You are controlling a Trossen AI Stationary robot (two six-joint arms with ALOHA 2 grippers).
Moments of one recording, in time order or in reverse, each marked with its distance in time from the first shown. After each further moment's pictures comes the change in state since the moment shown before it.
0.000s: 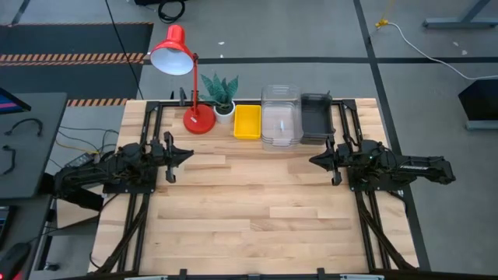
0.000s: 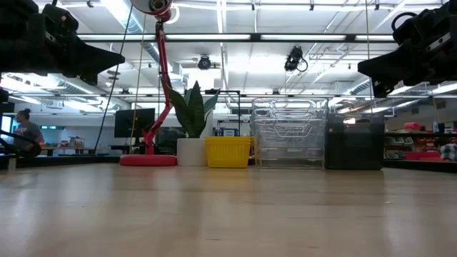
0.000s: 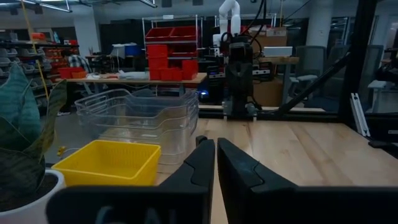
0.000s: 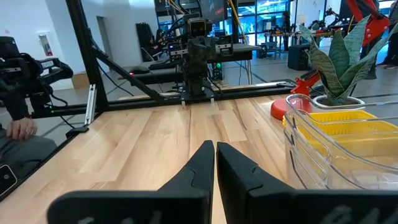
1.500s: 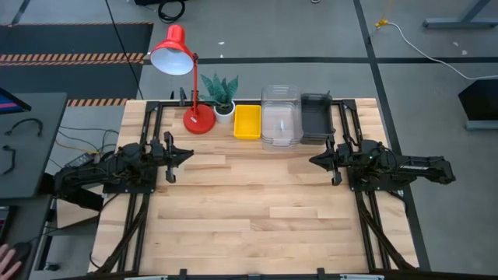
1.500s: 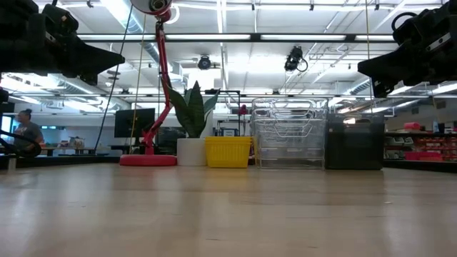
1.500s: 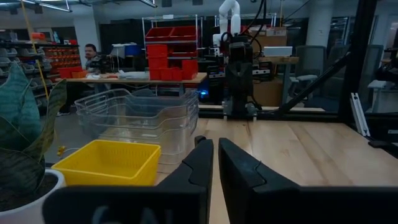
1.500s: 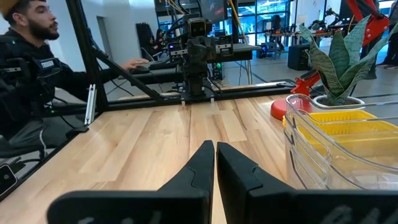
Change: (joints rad) left arm 0.000 0.000 0.000 -0.001 0.000 0.000; right arm 0.000 0.000 0.000 0.000 0.000 0.000
